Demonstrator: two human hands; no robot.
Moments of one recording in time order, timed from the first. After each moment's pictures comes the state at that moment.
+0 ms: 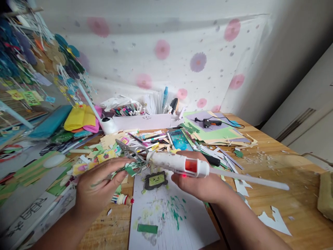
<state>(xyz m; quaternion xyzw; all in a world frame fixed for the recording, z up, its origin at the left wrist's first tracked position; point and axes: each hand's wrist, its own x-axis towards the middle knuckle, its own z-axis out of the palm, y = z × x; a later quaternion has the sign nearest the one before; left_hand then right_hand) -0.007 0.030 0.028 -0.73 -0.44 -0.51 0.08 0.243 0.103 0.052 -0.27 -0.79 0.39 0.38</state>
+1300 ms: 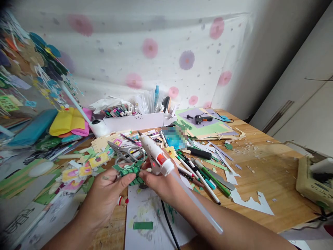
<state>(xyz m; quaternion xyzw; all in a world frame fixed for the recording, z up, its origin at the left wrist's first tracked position) 0.024 0.032 0.012 -0.54 -0.49 -0.58 -0.37 0.188 0.083 0.023 -0.28 -0.67 0.52 0.44</state>
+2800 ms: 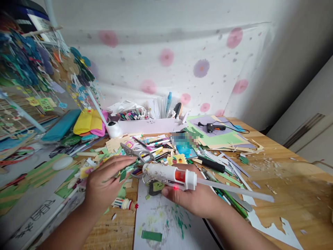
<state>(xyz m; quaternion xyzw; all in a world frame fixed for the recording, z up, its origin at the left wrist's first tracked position) -0.017 0.039 0.032 -0.72 -0.46 -0.51 0.12 0.227 0.093 0.042 -0.23 -0.80 0.45 0.32</state>
